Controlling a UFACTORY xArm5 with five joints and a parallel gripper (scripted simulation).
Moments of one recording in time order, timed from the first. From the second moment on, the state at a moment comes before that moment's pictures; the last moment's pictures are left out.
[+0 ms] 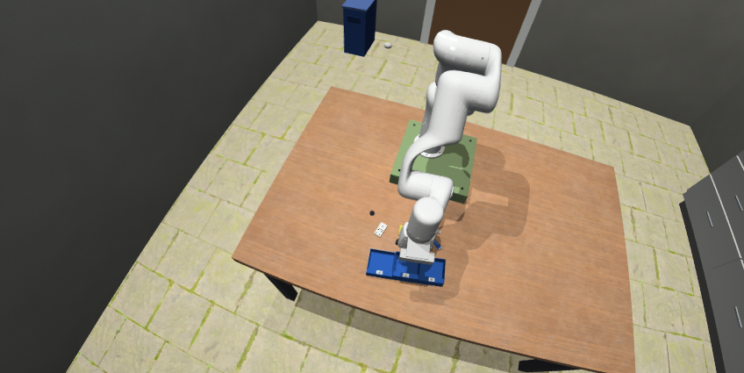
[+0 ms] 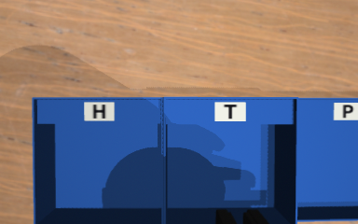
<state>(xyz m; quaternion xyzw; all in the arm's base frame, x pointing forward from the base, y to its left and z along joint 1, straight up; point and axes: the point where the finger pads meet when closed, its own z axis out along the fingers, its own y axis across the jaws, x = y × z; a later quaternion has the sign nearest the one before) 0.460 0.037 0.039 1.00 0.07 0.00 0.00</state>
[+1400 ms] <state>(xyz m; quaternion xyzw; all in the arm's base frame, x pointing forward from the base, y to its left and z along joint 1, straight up) 0.452 0.089 0.039 1.00 0.07 0.00 0.00</state>
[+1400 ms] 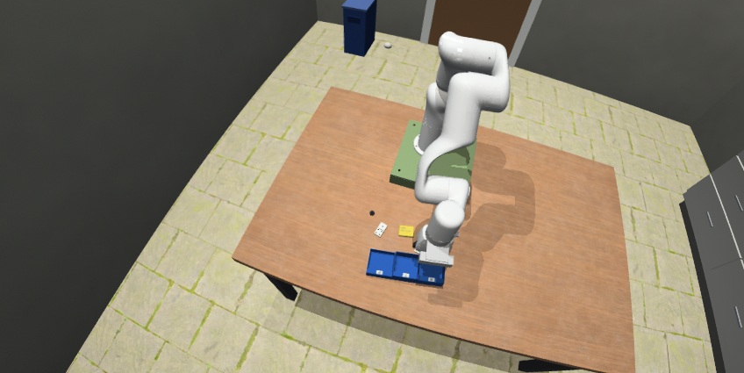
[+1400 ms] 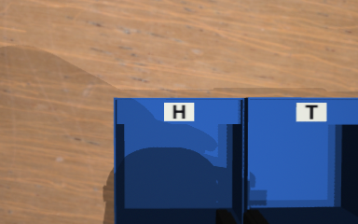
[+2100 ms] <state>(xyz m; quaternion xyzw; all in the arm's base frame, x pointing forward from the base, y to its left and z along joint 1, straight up) 0.450 0.088 0.048 1.00 0.07 0.00 0.00</state>
